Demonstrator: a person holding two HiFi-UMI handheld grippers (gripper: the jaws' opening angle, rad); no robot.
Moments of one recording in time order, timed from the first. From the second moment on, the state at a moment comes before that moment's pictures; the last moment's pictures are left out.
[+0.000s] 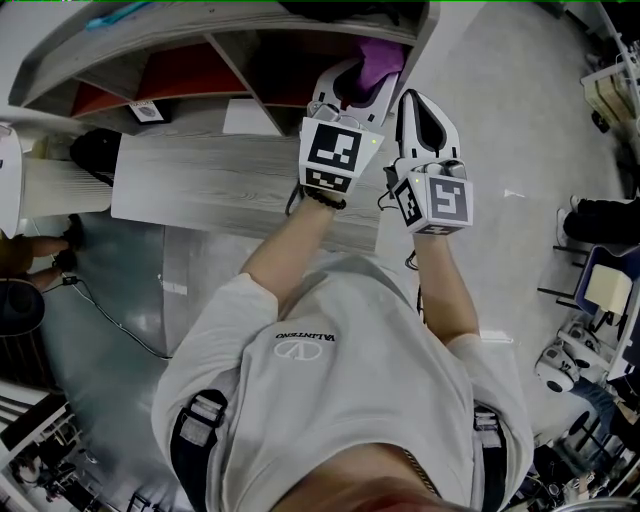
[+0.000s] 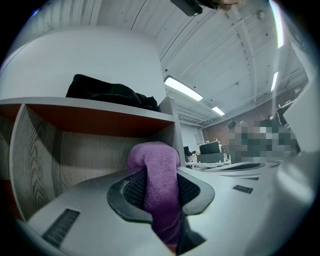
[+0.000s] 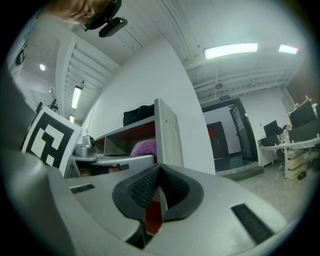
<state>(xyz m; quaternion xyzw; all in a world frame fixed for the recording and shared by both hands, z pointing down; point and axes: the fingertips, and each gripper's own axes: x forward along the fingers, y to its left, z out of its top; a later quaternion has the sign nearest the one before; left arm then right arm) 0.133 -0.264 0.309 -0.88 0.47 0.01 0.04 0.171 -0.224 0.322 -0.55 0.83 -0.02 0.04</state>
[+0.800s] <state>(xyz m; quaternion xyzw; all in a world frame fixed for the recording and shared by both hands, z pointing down) 0.129 -0.261 0.279 -0.88 0.46 0.04 0.04 0.167 -0.219 0.301 -0.57 0.82 -0.01 0.06</state>
